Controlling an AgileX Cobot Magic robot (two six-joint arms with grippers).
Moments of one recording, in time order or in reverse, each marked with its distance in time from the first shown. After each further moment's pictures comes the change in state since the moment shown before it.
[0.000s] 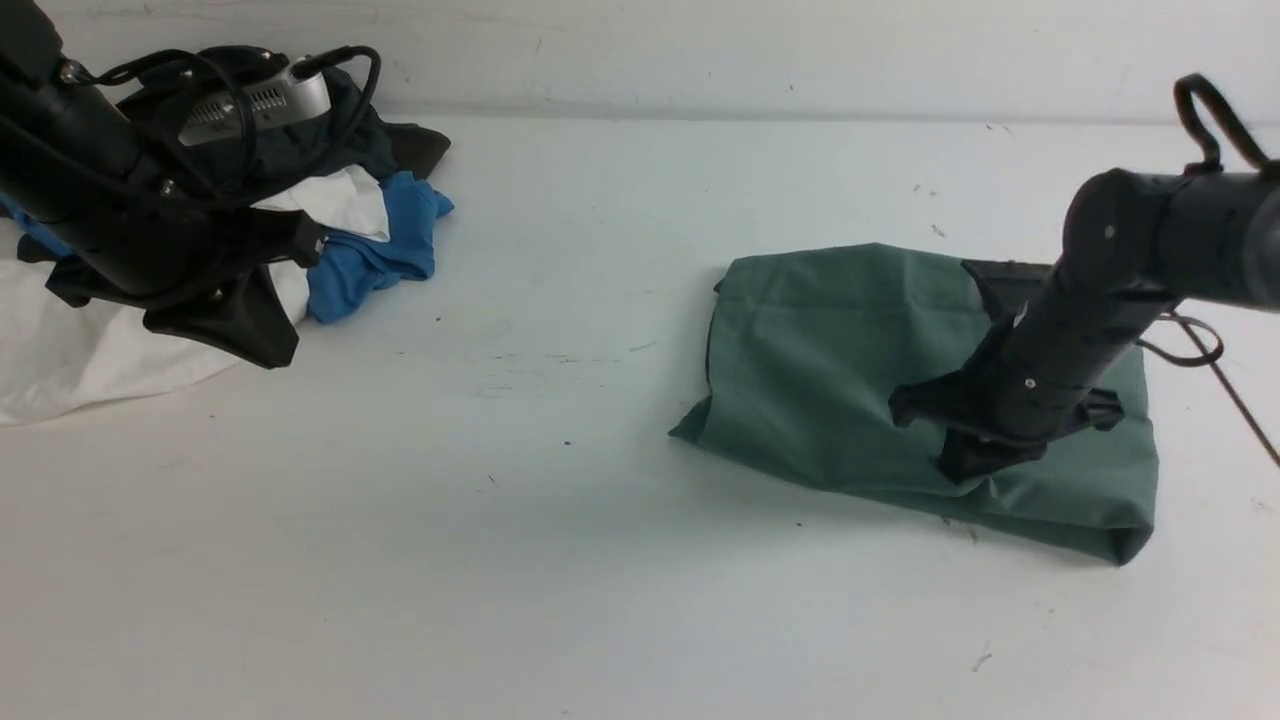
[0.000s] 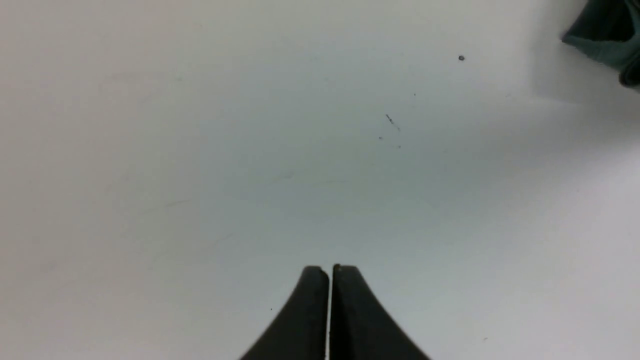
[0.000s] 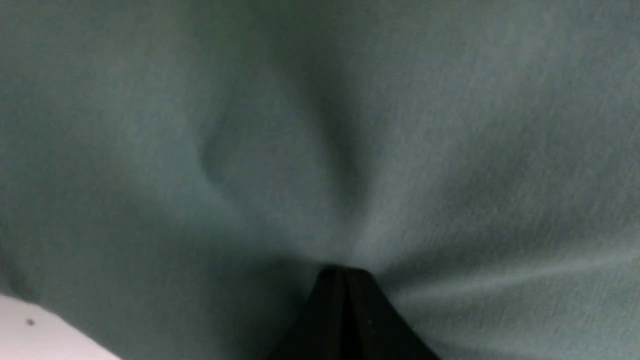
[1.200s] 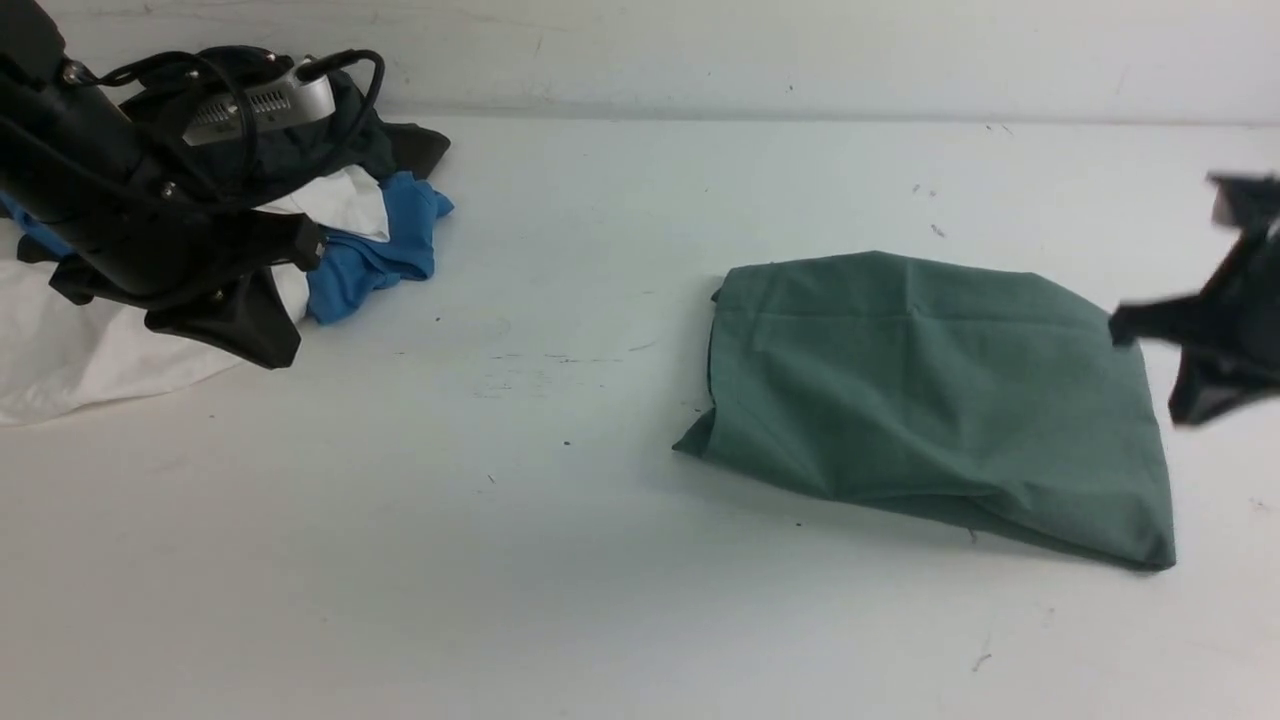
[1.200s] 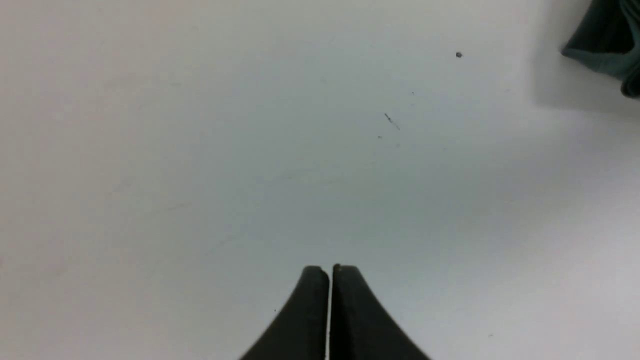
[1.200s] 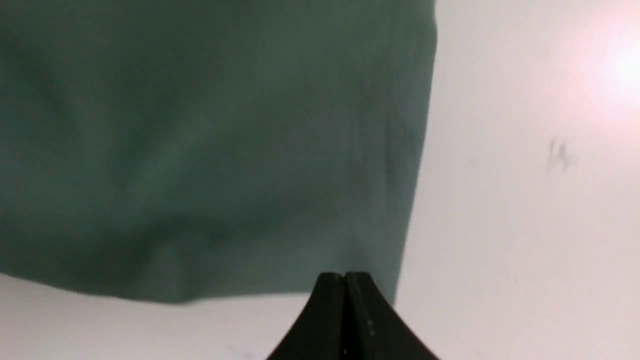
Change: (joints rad) right arm -0.208 -0.267 -0.072 -0.132 0.224 0.095; left arm 0.000 0.001 0.000 -0.001 0.000 0.027
